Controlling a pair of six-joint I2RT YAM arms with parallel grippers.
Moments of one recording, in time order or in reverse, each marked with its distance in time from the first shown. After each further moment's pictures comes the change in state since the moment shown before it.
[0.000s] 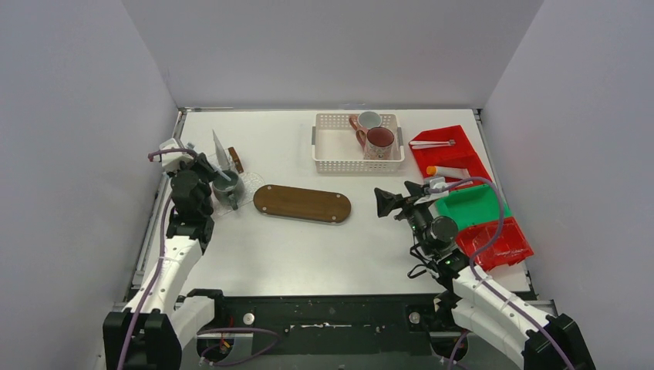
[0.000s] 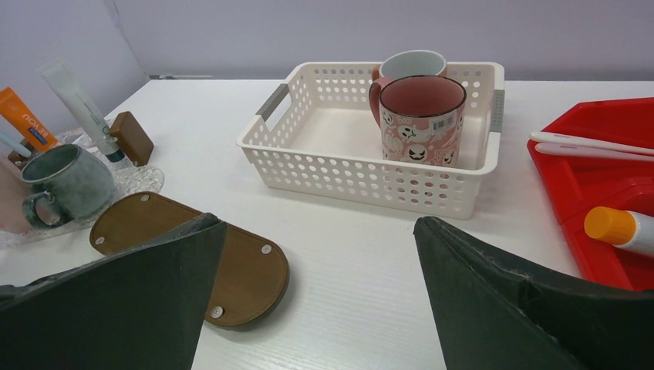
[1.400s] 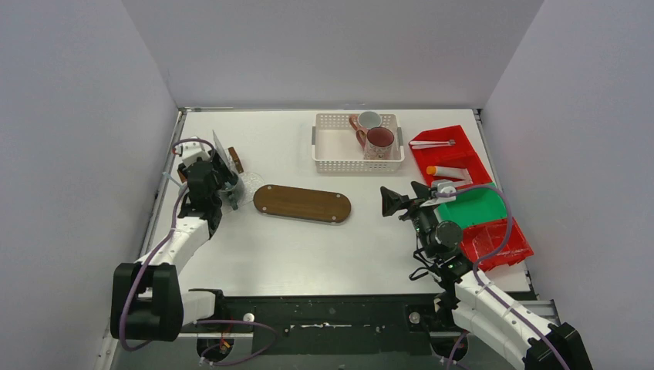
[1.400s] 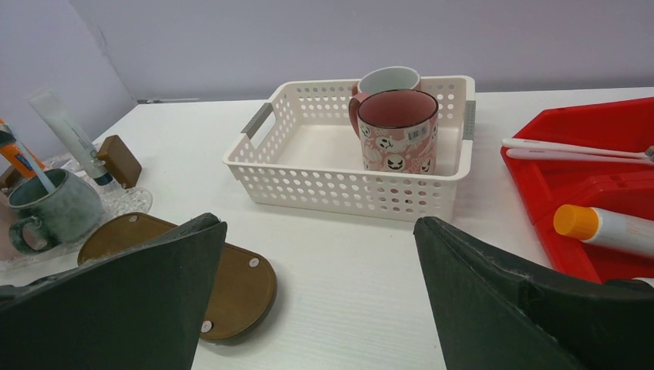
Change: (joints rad) left arm 0.009 0.304 0.009 0.034 0.020 0.047; right arm -0.018 -0.076 -0.043 0.035 0.042 0.002
